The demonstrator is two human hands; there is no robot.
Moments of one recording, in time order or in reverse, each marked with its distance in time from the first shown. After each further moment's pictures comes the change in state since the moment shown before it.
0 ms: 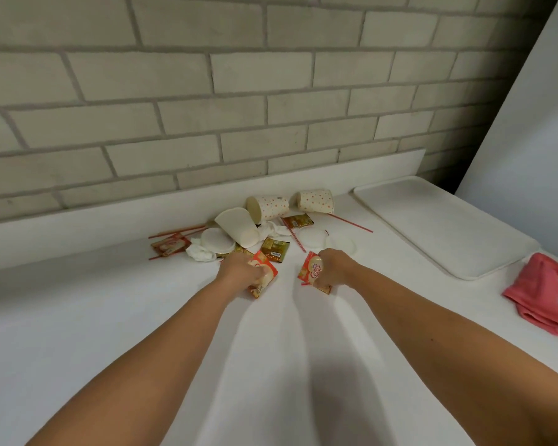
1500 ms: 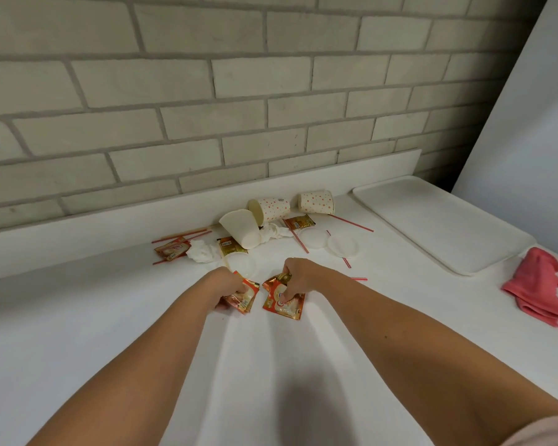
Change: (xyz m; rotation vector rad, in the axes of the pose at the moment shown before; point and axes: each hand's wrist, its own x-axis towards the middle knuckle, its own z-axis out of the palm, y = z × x) left_hand -0.002 -0.021 -0.031 0.103 -0.178 -0.230; right_hand -0.014 -0.059 0.015 0.024 -0.162 -0.158
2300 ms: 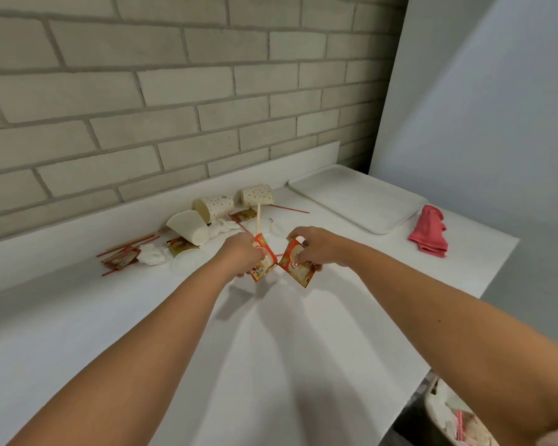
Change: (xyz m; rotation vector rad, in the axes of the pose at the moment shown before) left_hand -0.111 0.063 0.047 0.235 0.005 0.547; right_hand -0.134 0.057 -0.027 0.358 0.259 0.113
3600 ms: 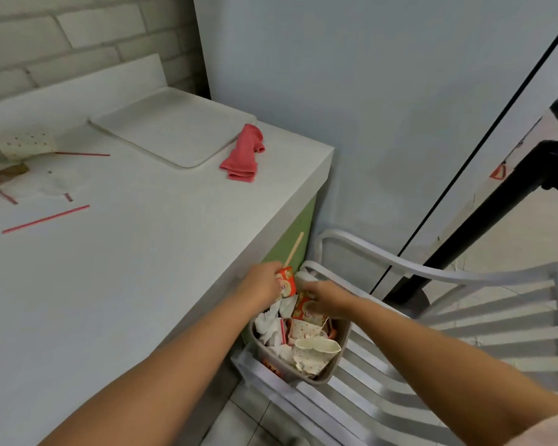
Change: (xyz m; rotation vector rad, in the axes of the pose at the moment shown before) left_hand -0.079 0.170 0.362 0.192 -0.422 0.321; right_hand -0.190 0.399 0.026 -0.086 -0.127 0.303
